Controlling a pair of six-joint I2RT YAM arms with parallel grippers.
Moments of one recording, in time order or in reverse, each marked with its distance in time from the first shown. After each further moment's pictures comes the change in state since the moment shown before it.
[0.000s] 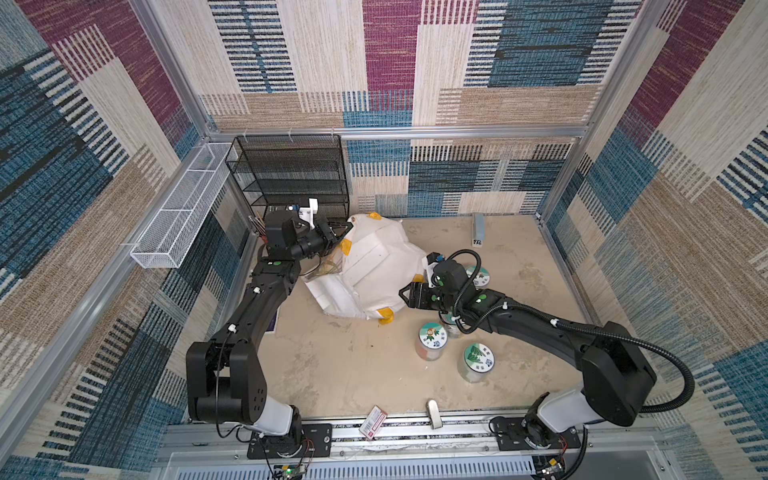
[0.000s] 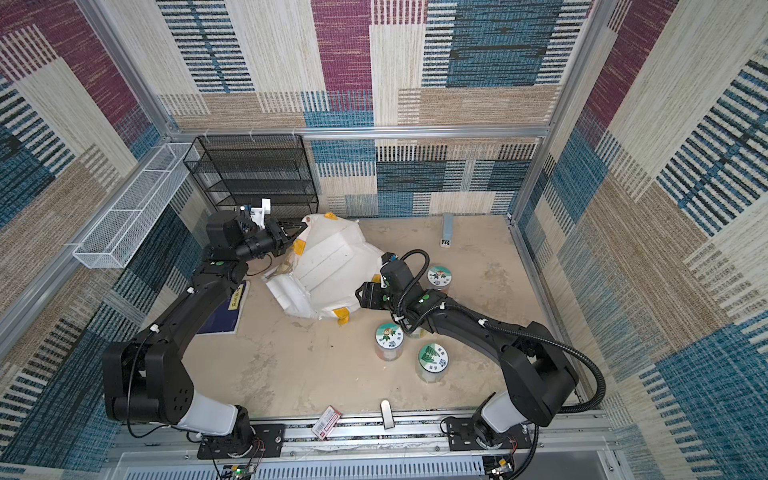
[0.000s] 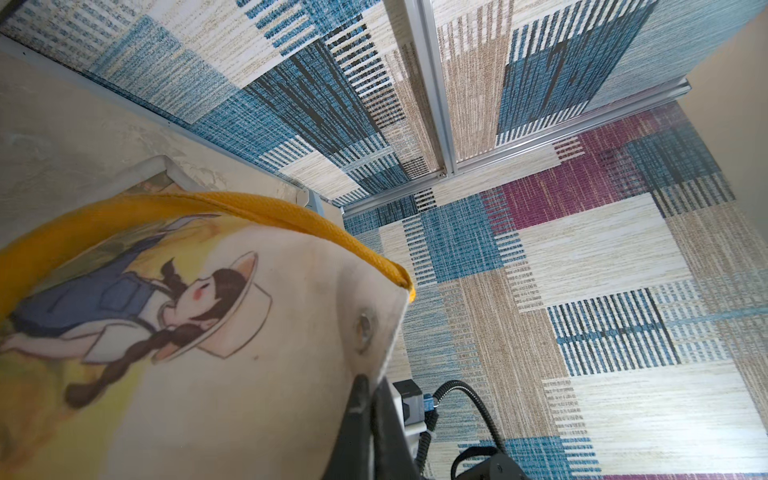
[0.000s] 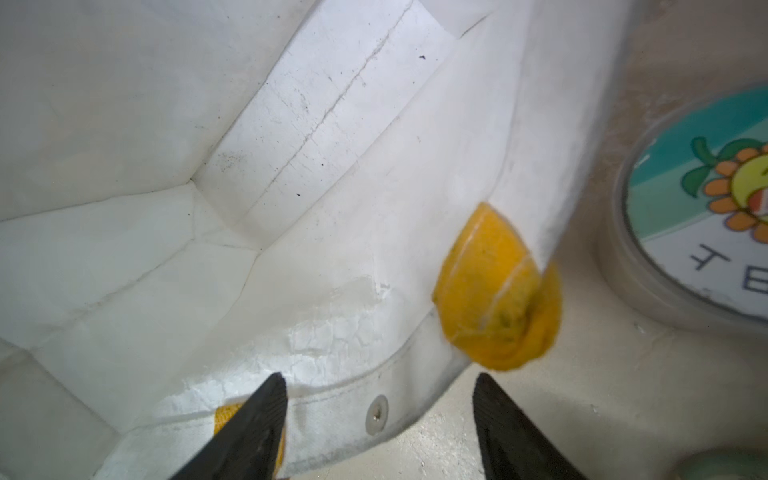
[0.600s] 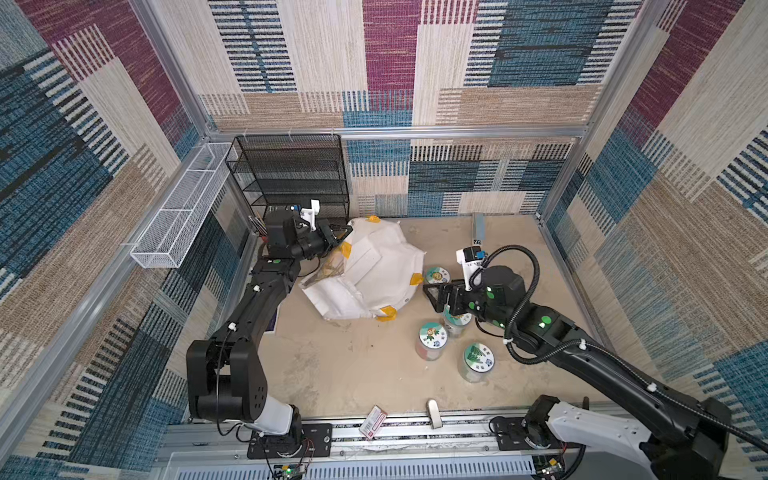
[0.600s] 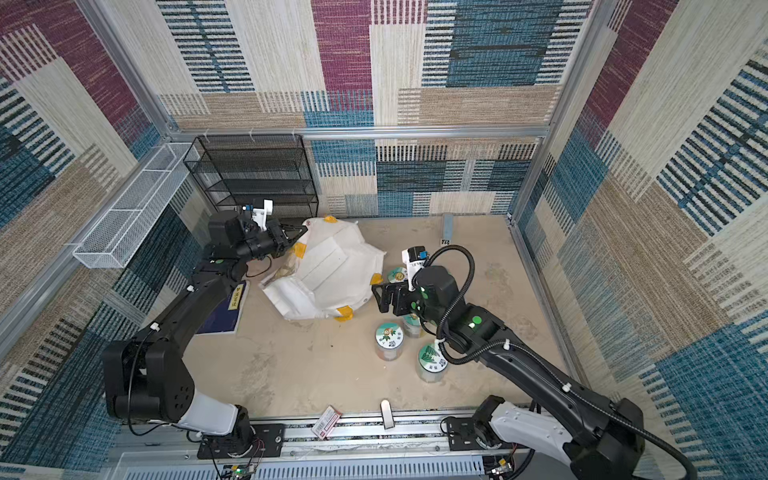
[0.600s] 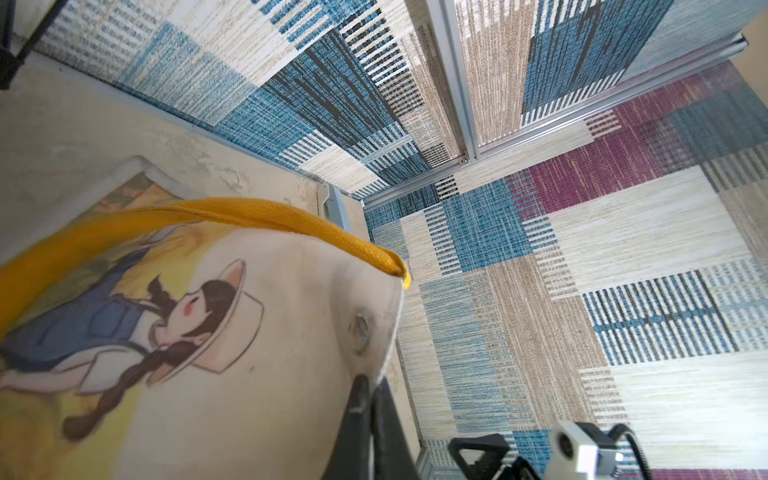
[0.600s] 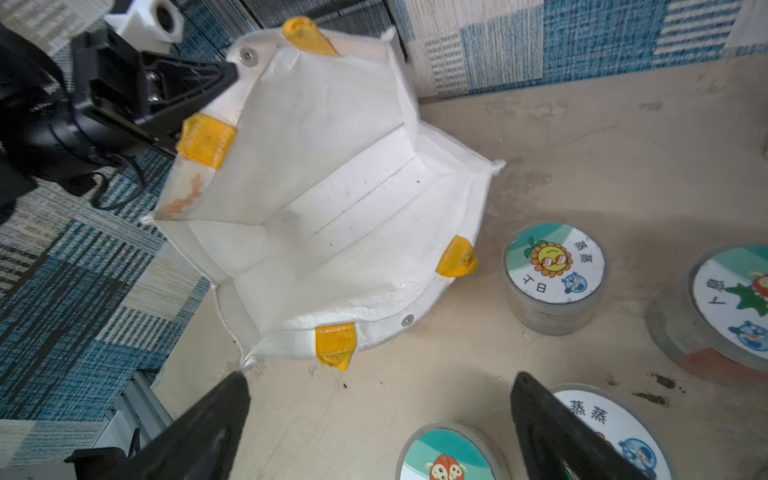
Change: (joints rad) left arm 0.000 0.010 0.025 -0.111 -0.007 0.135; right arm 0.016 -0.405 -0.035 -0.218 0.149 -0.174
